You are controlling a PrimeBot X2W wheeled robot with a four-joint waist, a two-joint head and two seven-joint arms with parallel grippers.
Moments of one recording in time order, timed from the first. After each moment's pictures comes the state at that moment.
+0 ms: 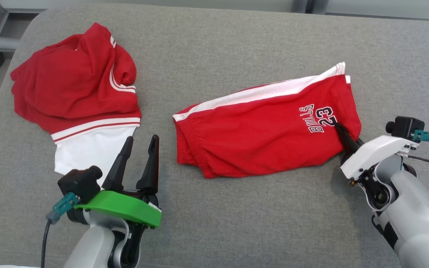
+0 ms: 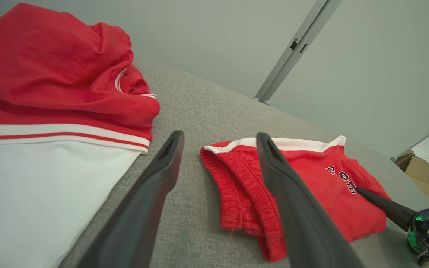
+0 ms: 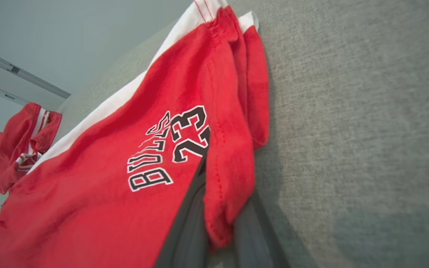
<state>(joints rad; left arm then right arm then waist) -0.19 0.09 -0.39 0.15 -0.70 0.02 -0.25 -0.47 -0.21 0.37 0.77 0.86 0.13 -0.06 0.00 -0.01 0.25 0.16</state>
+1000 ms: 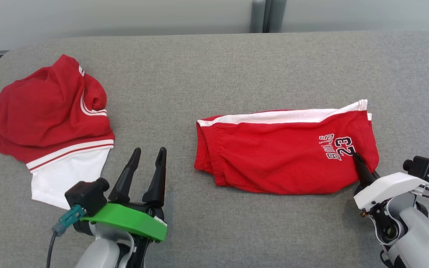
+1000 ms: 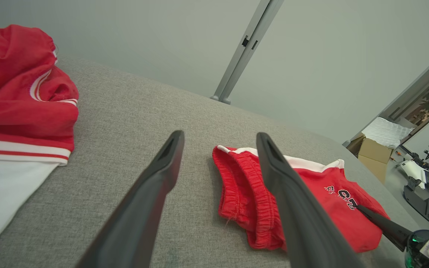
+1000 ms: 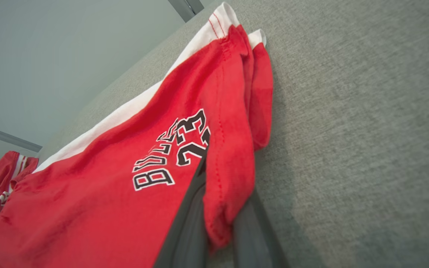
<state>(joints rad) -0.13 0.09 -0.42 0.11 -0.70 0.02 -0.25 -0.30 -0.23 0.35 0.73 0.93 0.13 -0.20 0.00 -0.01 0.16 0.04</state>
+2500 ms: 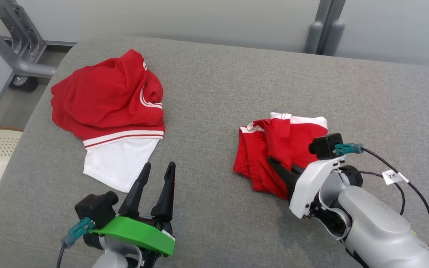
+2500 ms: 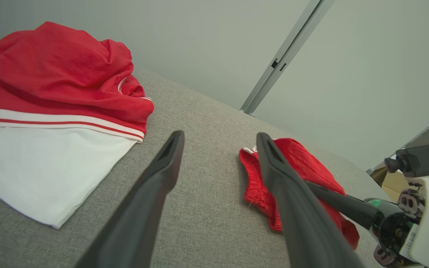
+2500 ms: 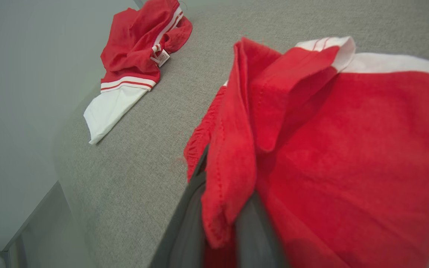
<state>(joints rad) -0.08 0.08 -0.45 0.09 -0.72 0.02 -0.25 -0.42 -0.22 0.74 0.53 0.79 0.13 0.02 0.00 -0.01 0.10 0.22</state>
